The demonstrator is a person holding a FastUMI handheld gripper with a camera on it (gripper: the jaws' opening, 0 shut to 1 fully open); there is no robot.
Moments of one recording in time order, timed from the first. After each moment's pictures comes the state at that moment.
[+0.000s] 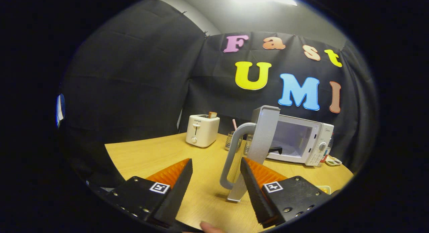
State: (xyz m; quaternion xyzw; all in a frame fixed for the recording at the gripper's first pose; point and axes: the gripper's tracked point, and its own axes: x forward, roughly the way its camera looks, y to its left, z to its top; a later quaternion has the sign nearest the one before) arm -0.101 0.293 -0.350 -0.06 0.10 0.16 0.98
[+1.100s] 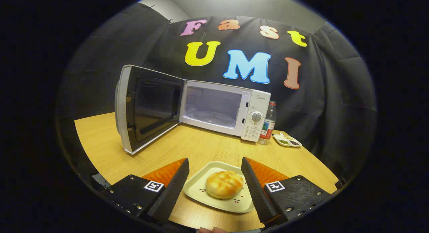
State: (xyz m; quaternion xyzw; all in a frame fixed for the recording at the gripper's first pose) arm -0.119 0.008 -0.418 -0.06 0.19 0.02 0.98
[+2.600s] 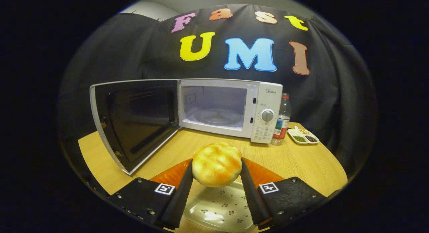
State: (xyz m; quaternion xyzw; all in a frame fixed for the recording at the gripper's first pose) arm -0.043 0.019 -0.385 0.01 0.22 0.06 0.97
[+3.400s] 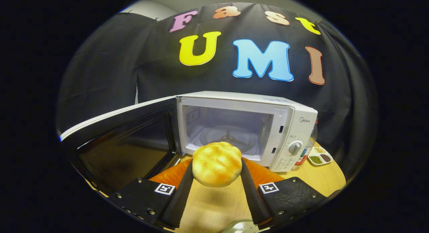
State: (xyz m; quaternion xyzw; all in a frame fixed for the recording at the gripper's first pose) arm 0.083 0.070 -0.348 0.01 0.22 0.05 0.97
